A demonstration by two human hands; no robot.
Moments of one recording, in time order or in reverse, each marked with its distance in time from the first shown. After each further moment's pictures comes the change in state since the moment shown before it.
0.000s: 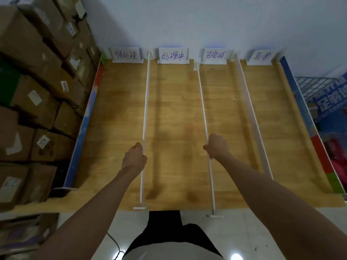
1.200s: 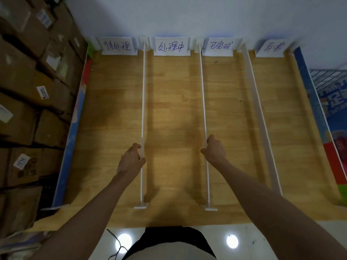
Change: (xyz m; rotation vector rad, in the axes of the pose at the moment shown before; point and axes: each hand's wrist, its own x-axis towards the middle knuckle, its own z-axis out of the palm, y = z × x) left_hand 0.062 -0.007 0.009 -0.146 -0.065 0.032; right_hand 0.056 -0.014 0.023 0.075 -0.044 0.049
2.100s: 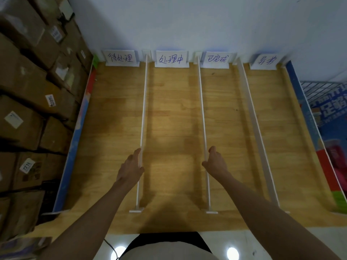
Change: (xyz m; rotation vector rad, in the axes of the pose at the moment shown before) left_hand -0.011 -0.005 -0.002 0.046 -0.055 0.016; right_hand -0.023 0.015 -0.003 0.015 -0.018 -0.002
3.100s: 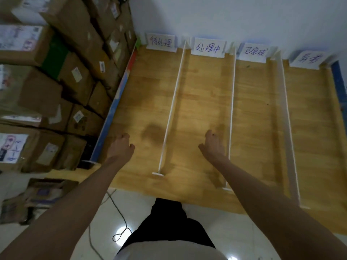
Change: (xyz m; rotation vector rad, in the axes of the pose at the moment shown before) left_hand -0.075 -0.084 -0.053 0.191 0.158 -0.214; right_hand -0.059 -0.069 0.041 -0.133 0.046 -0.288
